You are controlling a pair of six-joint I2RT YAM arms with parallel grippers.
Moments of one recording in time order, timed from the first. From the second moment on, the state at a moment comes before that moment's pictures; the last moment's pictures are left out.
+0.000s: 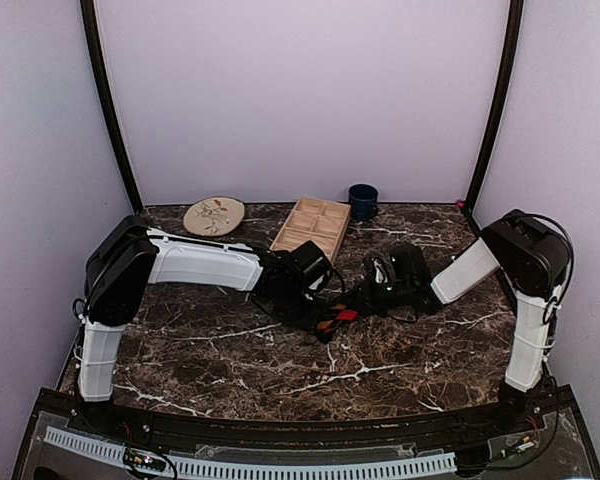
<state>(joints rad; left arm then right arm) -0.97 2.15 1.55 -0.60 0.04 -0.52 0.55 1.97 0.79 0.53 -0.54 0.87</state>
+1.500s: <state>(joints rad) -0.98 1.97 1.45 -0.54 -0.09 -0.54 0.67 1.74 0.86 0.03 -0.30 0.61</state>
